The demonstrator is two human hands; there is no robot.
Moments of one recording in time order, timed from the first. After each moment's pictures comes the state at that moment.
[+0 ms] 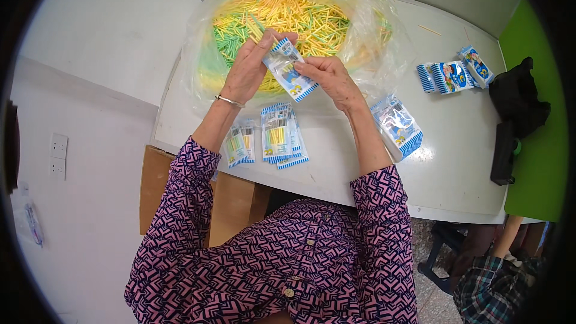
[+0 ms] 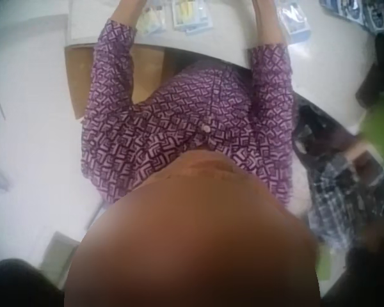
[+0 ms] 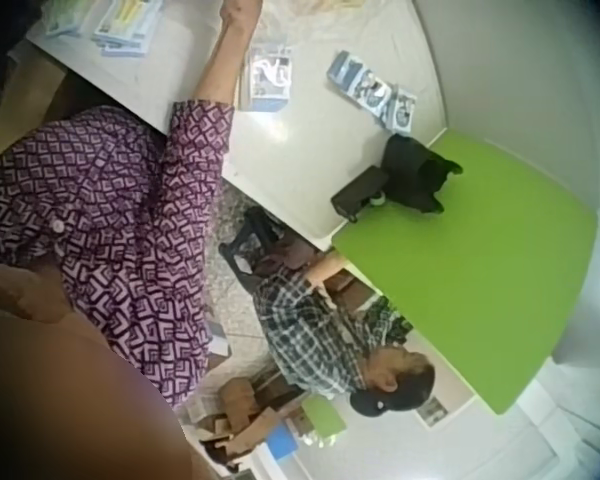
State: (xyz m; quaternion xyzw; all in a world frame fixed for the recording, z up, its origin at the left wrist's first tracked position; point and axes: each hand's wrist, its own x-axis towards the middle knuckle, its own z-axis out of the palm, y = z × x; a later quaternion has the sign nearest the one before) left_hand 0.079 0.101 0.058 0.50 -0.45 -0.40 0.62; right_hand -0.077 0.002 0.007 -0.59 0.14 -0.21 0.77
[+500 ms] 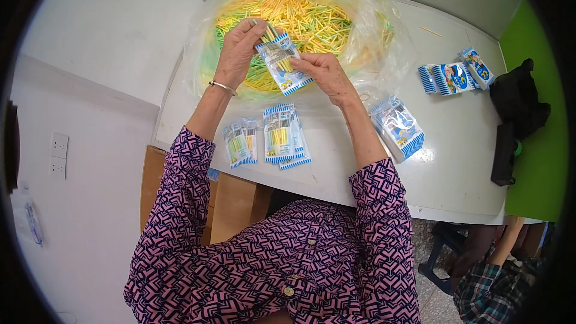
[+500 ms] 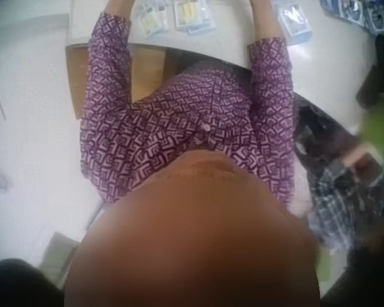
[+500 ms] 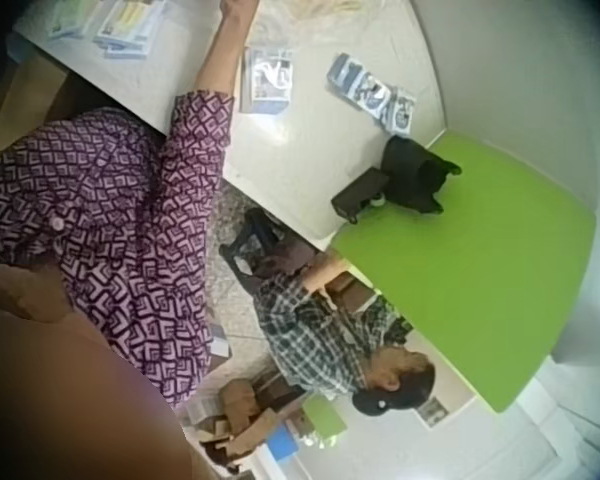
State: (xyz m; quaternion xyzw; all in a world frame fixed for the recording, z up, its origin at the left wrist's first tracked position) left_hand 0.115 0.094 0.067 0.59 -0.44 -0.30 0.61; right_hand -0.056 0.001 0.004 -0.62 0.15 -0.23 0.73
